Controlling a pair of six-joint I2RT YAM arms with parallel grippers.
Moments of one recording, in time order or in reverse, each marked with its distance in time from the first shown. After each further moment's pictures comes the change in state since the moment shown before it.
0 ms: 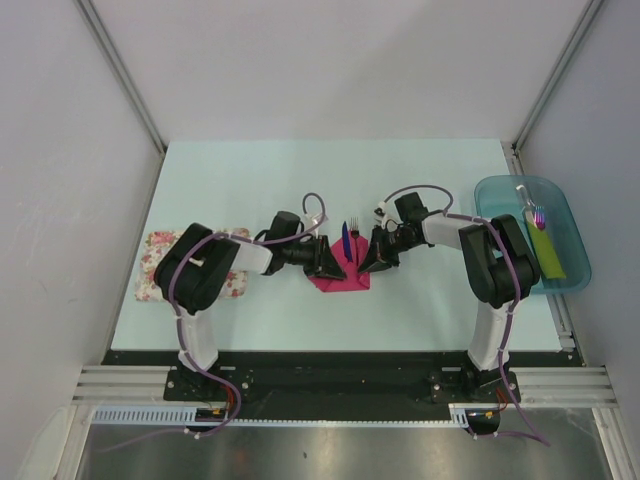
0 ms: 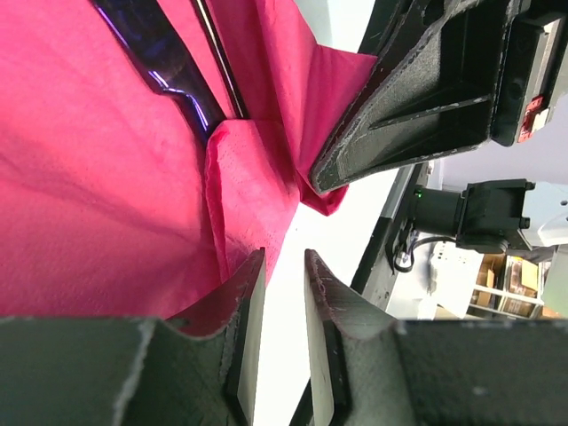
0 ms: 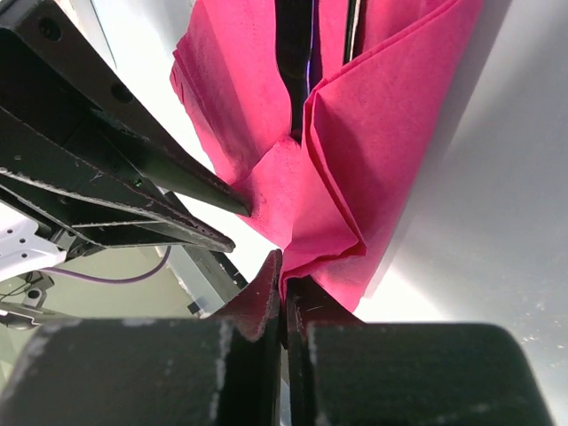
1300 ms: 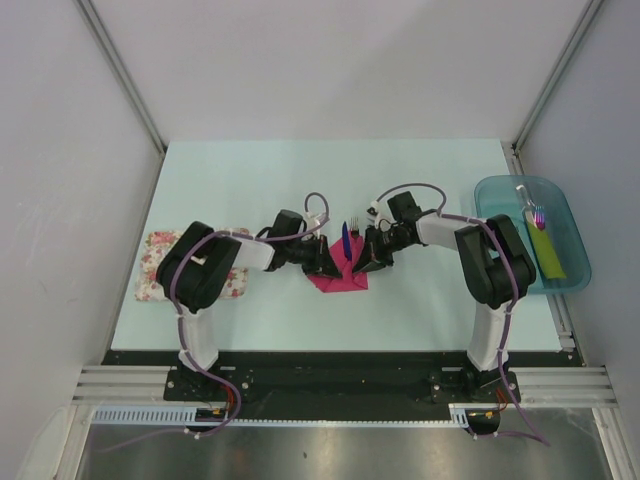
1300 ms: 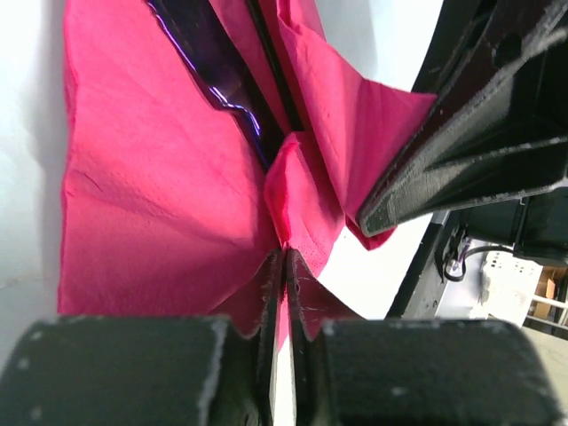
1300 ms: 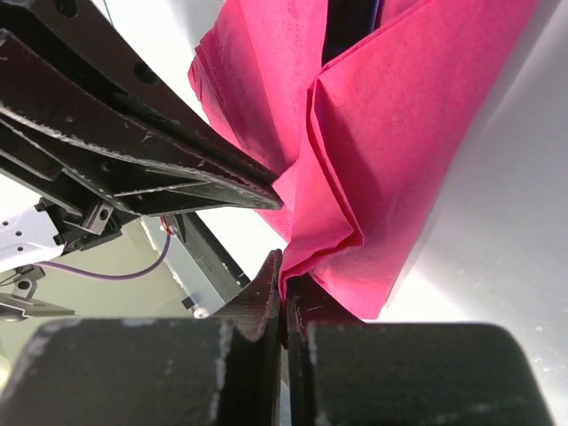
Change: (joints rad) left arm -0.006 0.009 0.043 -0.117 -0.080 0.139; right arm 0.041 0.003 0.021 0.007 0.000 0.007
